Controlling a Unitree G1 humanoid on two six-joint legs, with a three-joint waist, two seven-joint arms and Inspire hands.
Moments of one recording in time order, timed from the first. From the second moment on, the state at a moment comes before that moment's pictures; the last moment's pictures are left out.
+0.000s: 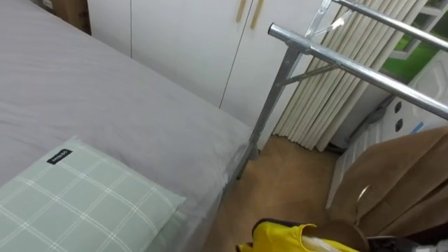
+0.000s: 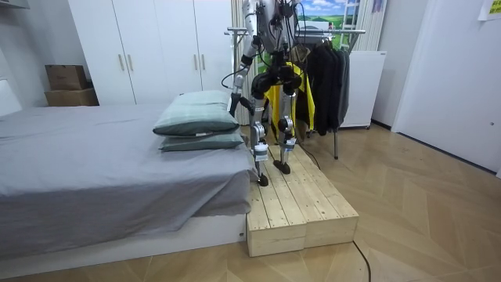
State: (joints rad) left arm 0.35 0.42 0.04 0.72 0.64 0.26 -0.13; right arm -0.52 -0.66 0.33 1.20 0.17 0.22 0.96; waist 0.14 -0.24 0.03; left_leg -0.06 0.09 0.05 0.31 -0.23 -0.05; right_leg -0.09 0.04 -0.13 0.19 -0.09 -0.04
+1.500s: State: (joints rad) left arm 0.38 0.37 0.08 0.75 0.66 0.22 -0.13; right arm -0.56 -0.78 0.07 0.84 -0.03 0.18 0.81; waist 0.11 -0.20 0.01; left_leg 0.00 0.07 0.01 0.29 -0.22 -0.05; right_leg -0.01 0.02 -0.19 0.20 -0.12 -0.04
